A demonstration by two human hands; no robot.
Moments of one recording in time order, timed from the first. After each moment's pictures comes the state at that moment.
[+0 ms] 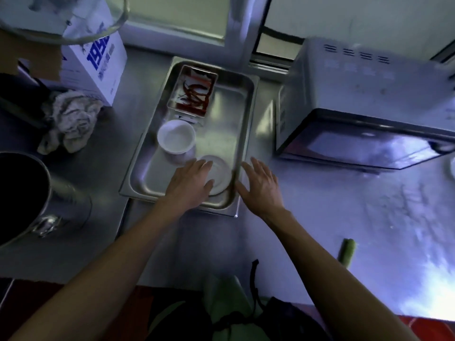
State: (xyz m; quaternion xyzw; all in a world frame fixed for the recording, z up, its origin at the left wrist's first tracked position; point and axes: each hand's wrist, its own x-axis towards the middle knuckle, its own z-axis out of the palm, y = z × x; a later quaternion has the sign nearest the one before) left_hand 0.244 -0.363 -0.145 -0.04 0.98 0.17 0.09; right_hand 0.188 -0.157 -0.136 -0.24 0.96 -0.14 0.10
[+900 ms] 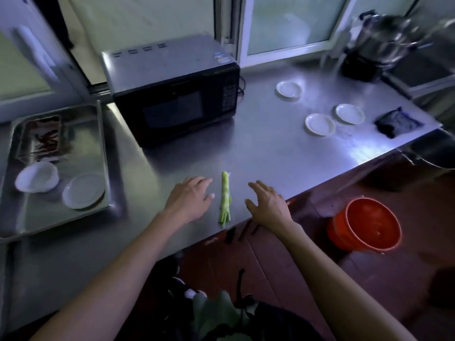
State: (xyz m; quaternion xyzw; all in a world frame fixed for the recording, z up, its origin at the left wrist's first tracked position) left_hand 0.335 0.007 -0.090 0.21 0.97 0.10 0.10; right_hand 0.401 0.234 -0.108 0.05 0.98 -0.20 0.08
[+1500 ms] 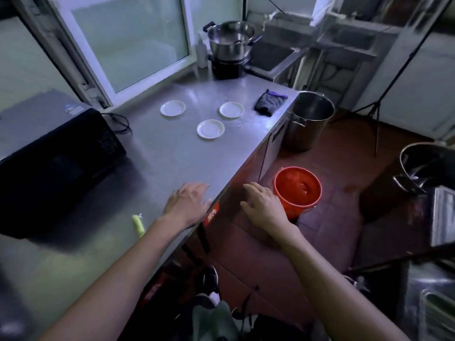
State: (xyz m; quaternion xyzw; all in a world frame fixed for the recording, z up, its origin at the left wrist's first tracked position) left_hand 0.361 0.252 -0.059 0.44 0.89 0.06 0.09; right_hand 0.518 0.417 -0.079 0.28 0.93 -0.23 -0.03
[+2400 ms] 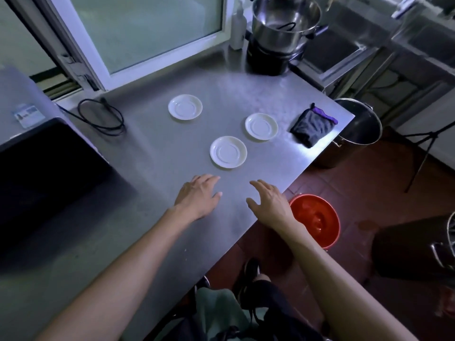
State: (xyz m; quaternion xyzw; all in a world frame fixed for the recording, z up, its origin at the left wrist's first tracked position) left_hand 0.134 0.419 -0.135 0.35 0.91 0.12 0.18; right_hand 0.271 0.597 -0.123 0.23 0.94 -0.22 0.09
